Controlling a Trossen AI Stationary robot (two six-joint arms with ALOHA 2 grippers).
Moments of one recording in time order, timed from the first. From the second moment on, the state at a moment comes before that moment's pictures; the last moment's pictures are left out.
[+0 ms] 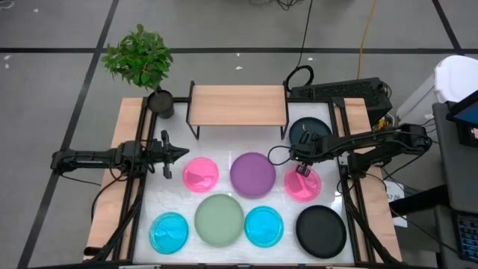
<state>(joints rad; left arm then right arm) 0.02 0.11 0.01 0.08 -0.14 -0.01 -0.10 1.29 0.57 -0.77 0.31 0.35</state>
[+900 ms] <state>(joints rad) 0.02 0.11 0.01 0.08 -0.14 -0.01 -0.10 1.23 0.90 -1.15 0.40 0.38</state>
